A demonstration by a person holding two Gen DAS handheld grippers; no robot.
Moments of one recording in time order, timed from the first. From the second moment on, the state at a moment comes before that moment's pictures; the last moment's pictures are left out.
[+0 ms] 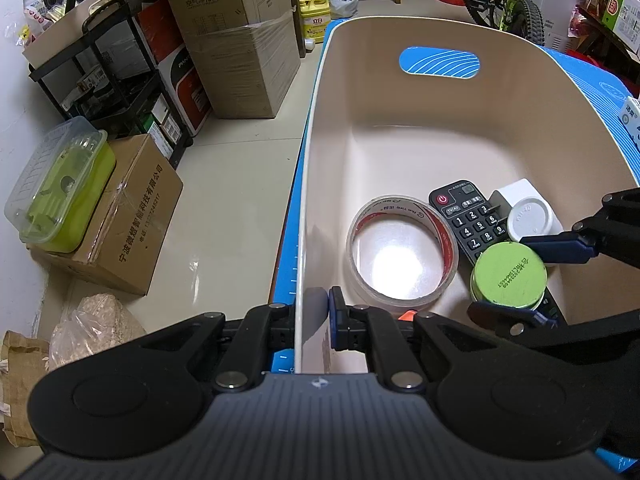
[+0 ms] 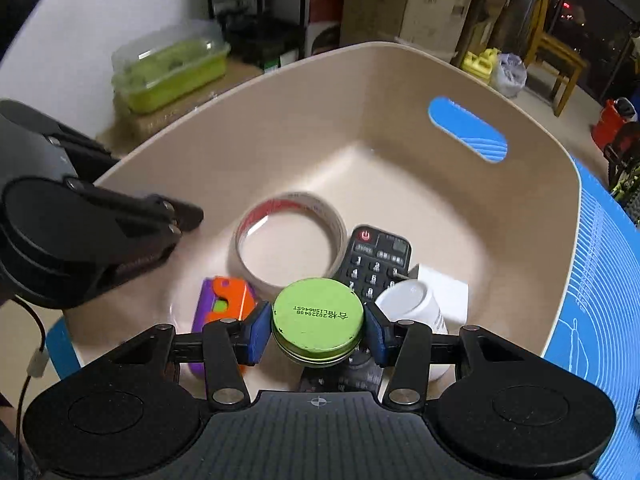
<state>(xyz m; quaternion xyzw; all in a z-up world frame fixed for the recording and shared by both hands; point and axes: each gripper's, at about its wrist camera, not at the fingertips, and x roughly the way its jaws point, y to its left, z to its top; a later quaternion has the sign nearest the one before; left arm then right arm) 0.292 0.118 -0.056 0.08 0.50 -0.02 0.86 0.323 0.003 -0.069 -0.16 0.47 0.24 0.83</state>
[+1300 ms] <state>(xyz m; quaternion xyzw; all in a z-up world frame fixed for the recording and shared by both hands) 0.292 0.114 -0.056 0.09 0.50 -0.01 0.86 0.385 -0.179 -0.100 0.01 0.40 0.08 0.91</state>
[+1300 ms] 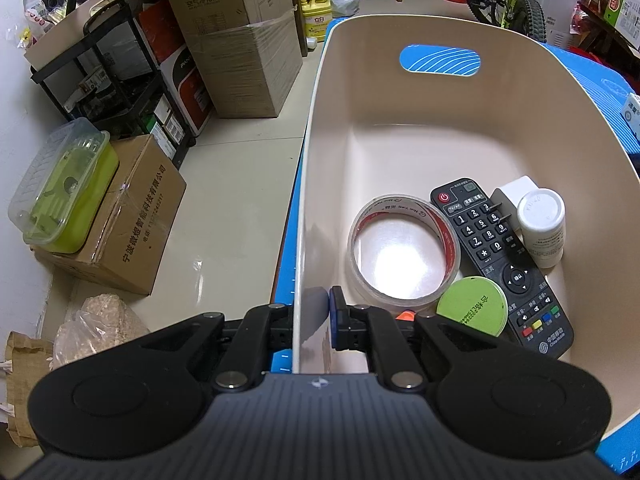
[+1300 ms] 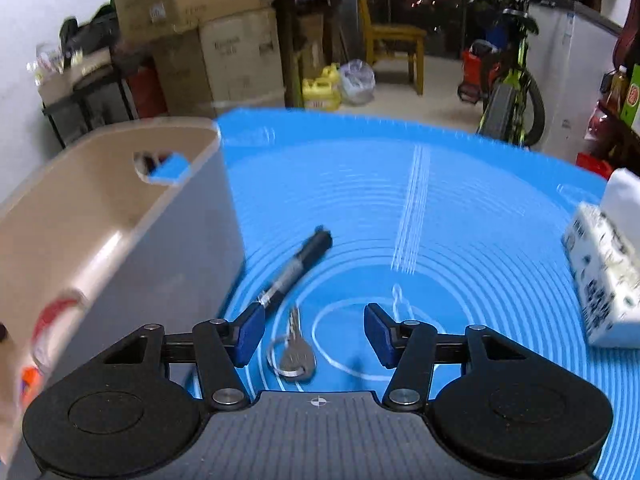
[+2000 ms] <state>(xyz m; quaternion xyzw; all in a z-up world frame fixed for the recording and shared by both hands) 0.293 0.115 -0.055 0.09 0.50 -0.02 0.86 0.368 -0.148 -0.124 -0.08 0.39 0.11 0.91</state>
